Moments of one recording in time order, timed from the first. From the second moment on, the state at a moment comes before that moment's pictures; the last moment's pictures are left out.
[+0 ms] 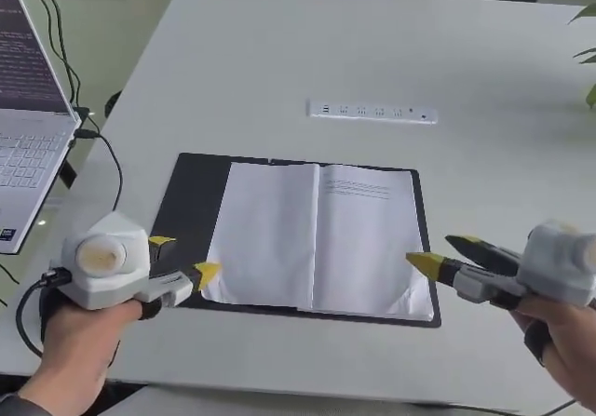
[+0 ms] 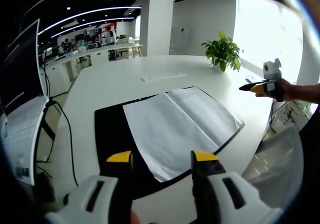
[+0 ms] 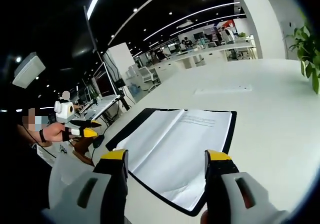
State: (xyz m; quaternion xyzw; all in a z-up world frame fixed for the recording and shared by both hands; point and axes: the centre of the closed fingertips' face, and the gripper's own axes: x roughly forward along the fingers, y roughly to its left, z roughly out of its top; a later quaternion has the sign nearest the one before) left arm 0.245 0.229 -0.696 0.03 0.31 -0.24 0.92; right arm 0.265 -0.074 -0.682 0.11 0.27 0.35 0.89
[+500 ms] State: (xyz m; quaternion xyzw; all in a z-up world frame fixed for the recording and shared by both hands) left arm 0.229 0.232 -0.699 0.01 0.31 -0.23 0.92; right arm 0.242 -0.079 -0.697 0.08 0.29 0.34 0.89
